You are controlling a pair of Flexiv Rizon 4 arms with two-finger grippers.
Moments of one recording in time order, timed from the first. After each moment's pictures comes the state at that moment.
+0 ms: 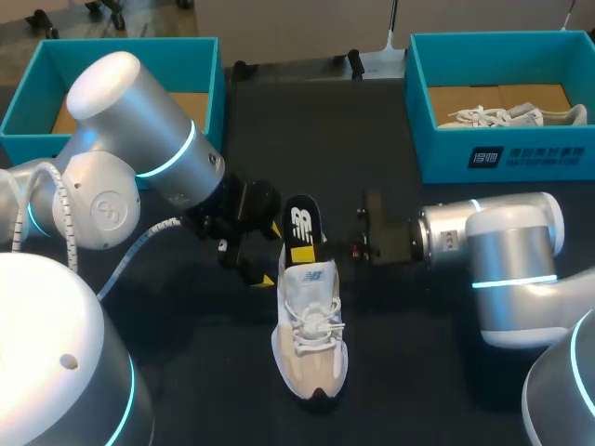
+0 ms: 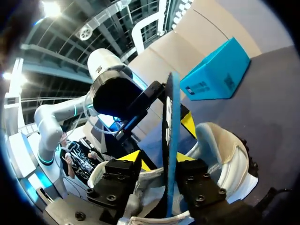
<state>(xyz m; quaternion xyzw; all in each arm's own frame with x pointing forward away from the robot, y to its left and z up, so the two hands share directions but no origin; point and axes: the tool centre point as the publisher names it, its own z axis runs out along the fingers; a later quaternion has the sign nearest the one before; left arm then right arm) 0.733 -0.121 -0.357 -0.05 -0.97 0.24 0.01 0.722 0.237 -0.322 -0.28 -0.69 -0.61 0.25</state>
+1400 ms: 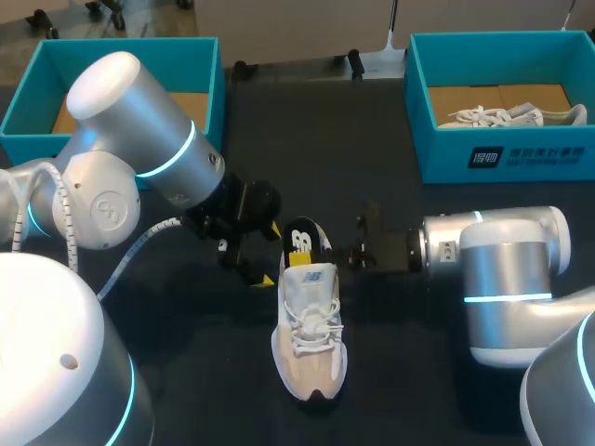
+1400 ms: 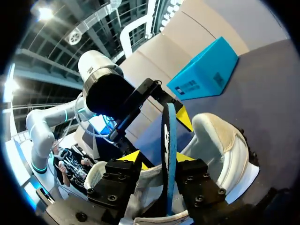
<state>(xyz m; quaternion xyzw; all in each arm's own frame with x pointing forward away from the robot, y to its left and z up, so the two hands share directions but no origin) 0.733 -0.121 -0.357 -0.05 -0.97 0.24 0.01 0.717 0.238 -0.327 -0.34 -0.69 -0.60 0.23</state>
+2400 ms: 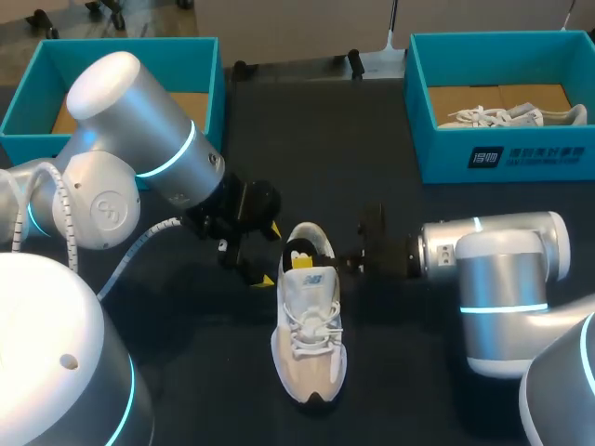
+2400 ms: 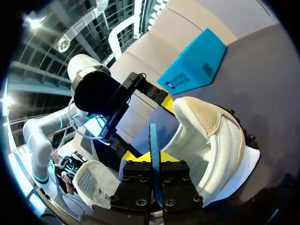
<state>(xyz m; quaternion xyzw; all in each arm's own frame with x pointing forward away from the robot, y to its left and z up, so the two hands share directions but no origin) 0.733 -0.121 -0.357 -0.05 -0.97 0.24 0.01 0.712 0.236 -0.346 -0.39 -0.68 -0.57 0.25</state>
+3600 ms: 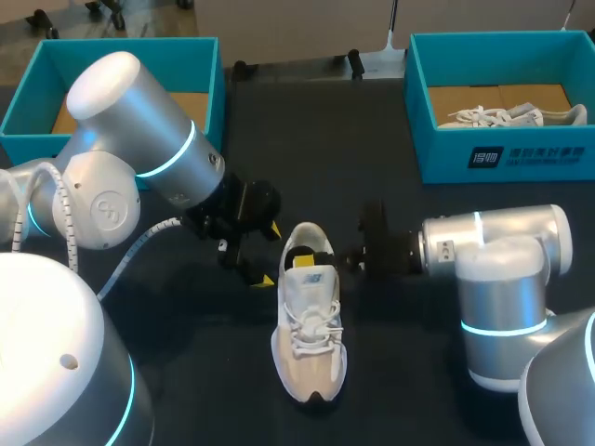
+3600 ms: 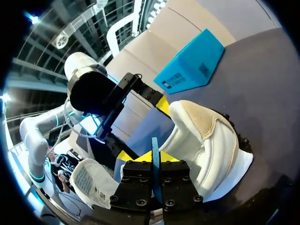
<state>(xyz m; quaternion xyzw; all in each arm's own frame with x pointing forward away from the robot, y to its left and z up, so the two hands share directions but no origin) 0.733 -0.121 -0.357 -0.05 -0.97 0.24 0.01 0.716 0.232 -0.352 -0.39 -0.69 -0.56 0.23</state>
